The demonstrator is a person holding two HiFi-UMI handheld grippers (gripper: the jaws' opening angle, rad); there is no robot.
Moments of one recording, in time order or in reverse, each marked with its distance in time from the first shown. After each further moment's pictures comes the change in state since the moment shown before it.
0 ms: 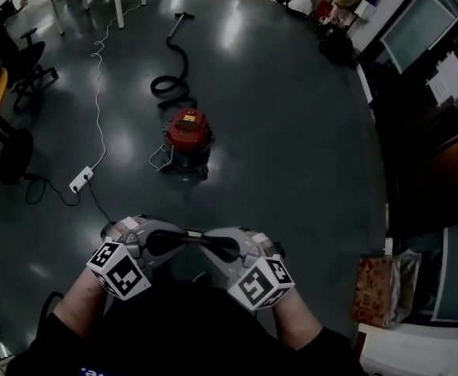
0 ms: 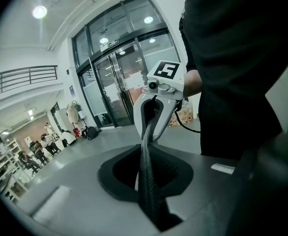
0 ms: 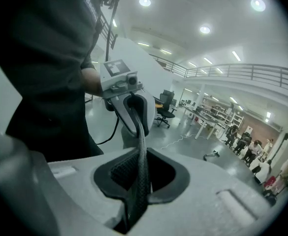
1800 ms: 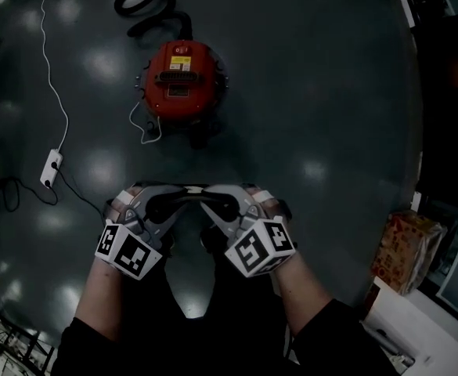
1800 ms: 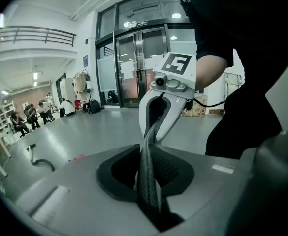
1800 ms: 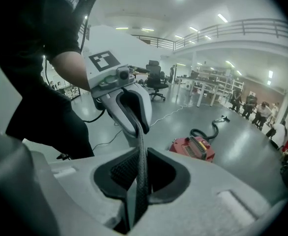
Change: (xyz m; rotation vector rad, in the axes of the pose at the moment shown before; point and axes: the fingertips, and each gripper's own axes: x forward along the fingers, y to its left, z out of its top) left arm 0.204 0.185 -0.366 -0.249 0.040 -0.046; right arm 0.323 -0.174 -0.278 0.216 0.174 0.065
